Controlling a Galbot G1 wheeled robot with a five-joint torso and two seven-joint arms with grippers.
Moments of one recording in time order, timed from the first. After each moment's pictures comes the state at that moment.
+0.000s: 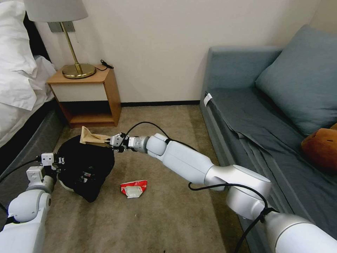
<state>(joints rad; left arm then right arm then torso) 1.21 -1.13 -0.85 -1.62 -0.28 0.27 0.08 -0.12 1.61 -0.75 0.74 0.15 0.24 -0.30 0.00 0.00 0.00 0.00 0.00</state>
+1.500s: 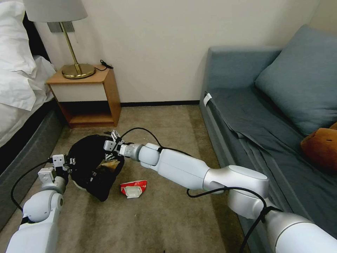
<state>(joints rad) 1.20 -1.19 -0.83 -1.61 -0.30 0.26 0.08 -0.11 1.61 -0.85 0.90 0.27 0.10 -0.05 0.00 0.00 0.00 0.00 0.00</state>
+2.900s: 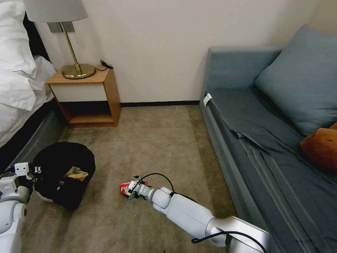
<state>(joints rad) 1.31 -1.06 -0.98 -1.57 -0.34 0.24 0.10 -0.53 1.61 -0.64 0.72 0.09 0.02 -0.13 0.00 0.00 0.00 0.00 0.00</state>
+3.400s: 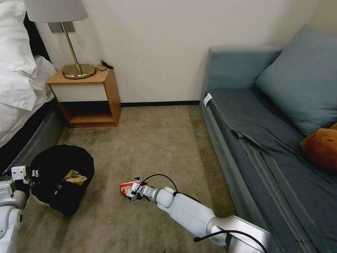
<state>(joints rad) 1.35 -1.08 -1.00 -1.63 -0.34 0.25 0.10 -0.52 1.61 -0.62 0.61 0.04 0.09 -0.18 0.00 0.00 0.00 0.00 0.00</state>
